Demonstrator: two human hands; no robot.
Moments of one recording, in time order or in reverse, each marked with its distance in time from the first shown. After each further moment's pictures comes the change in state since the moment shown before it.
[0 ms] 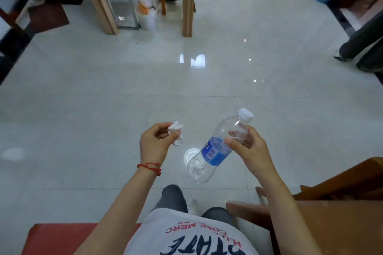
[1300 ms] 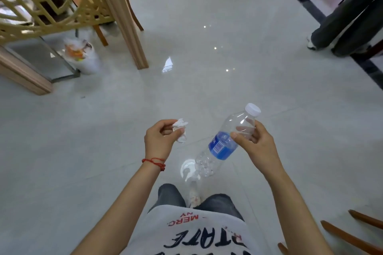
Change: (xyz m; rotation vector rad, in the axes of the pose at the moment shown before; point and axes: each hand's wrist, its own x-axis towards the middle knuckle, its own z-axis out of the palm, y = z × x) left_hand 0.504 0.156 0.291 0.138 -0.338 0.048; right_hand 0.505 -0.132 -0.080 0.078 0.350 0.117
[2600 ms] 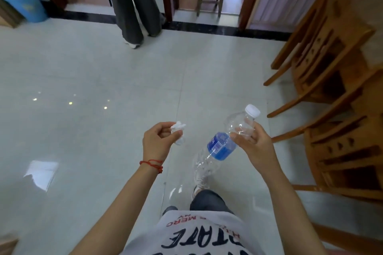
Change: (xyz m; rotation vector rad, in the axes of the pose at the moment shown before) left_hand 0.108 0.146 0.415 0.261 -1.070 0.292; right_hand 0.097 0.042 -0.224 0.301 1.067 0.216
